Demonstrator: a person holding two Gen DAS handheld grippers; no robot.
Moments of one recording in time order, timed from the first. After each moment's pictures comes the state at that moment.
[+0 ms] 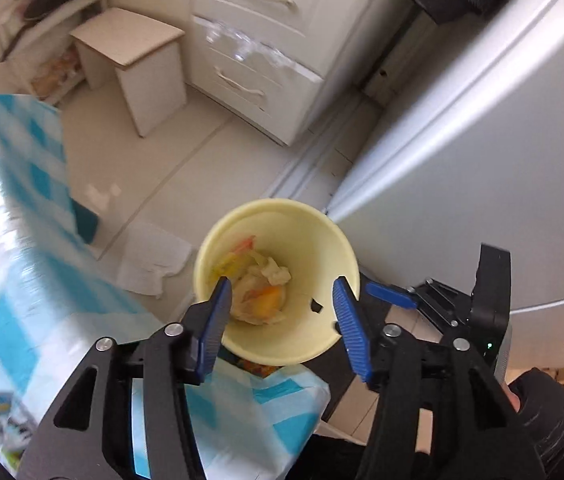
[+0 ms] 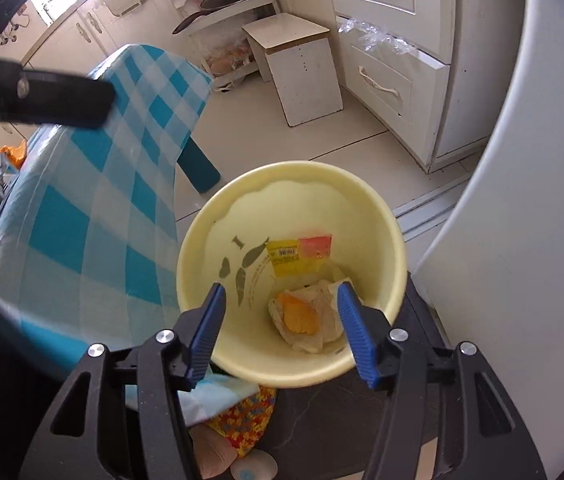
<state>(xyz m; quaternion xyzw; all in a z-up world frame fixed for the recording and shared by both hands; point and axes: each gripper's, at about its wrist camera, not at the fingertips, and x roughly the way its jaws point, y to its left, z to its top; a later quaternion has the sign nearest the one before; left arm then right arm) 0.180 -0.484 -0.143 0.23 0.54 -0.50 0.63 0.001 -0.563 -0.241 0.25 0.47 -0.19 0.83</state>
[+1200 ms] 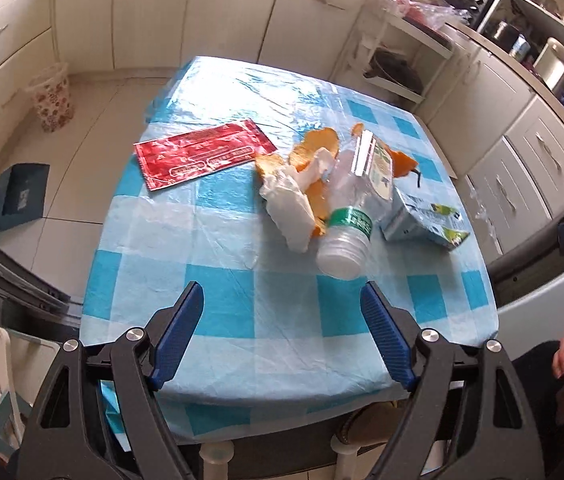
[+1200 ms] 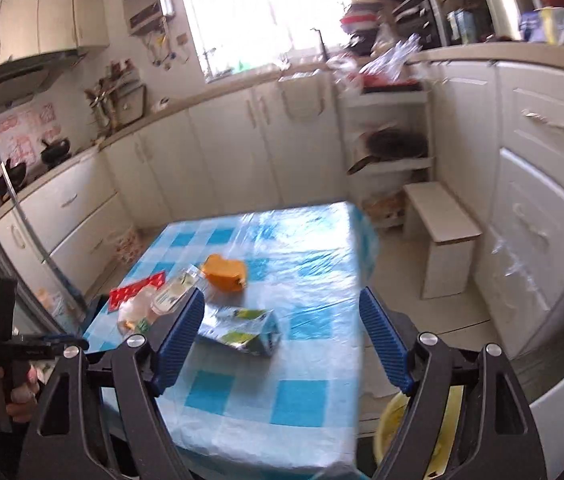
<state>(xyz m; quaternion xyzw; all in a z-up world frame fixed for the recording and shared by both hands) 0.238 -0.025 -0.086 -0.05 0.50 -0.18 0.84 0.139 -0.403 -0.026 0.12 0.32 0.01 0.94</state>
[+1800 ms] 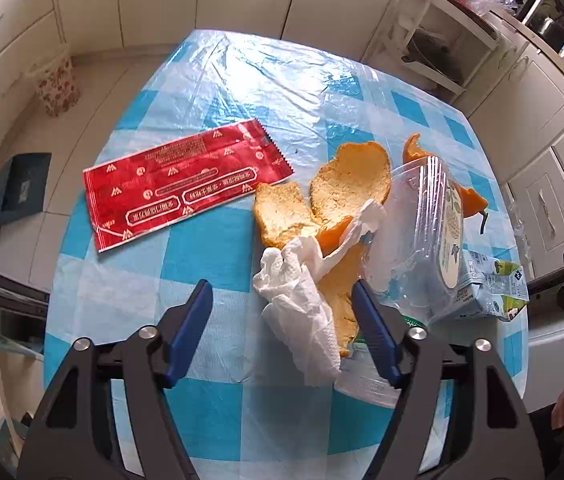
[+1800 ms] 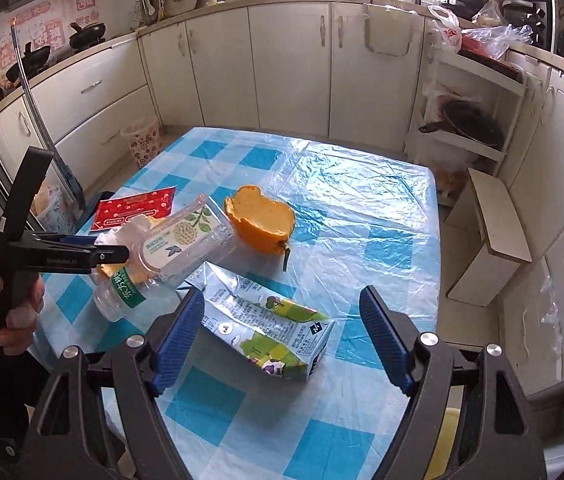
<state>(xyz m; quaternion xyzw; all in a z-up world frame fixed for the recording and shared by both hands) 0.333 -0.073 -0.133 -0.04 0.55 -0.14 0.82 0.227 -0.352 -0.067 0.00 0.43 0.05 0.90</state>
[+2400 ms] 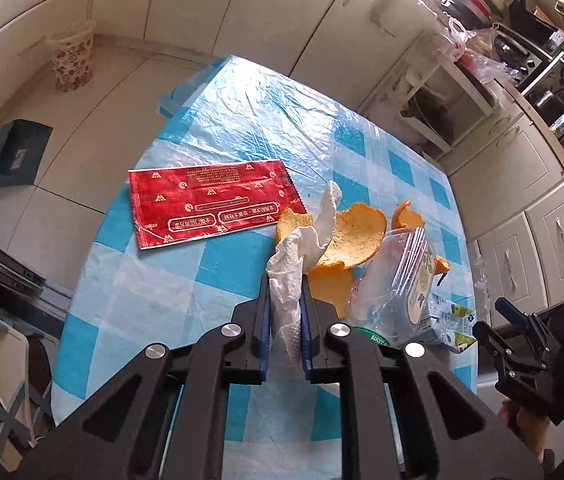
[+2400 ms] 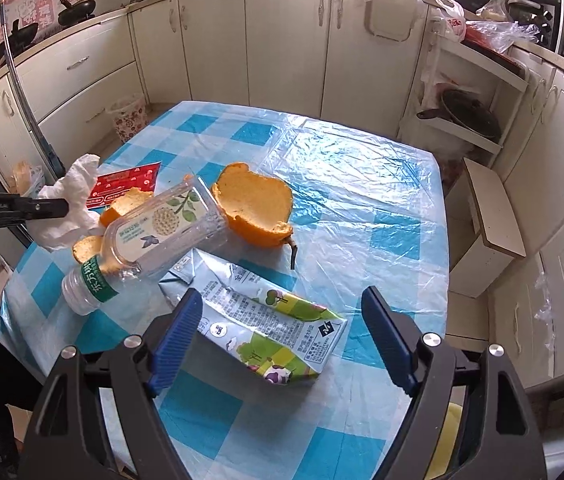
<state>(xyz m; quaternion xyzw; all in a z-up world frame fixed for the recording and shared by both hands) 0.322 -0.018 -0.104 -0.15 0.51 -0.14 0.84 0.245 -0.339 -0.086 -0.02 0.45 0.03 0.89</state>
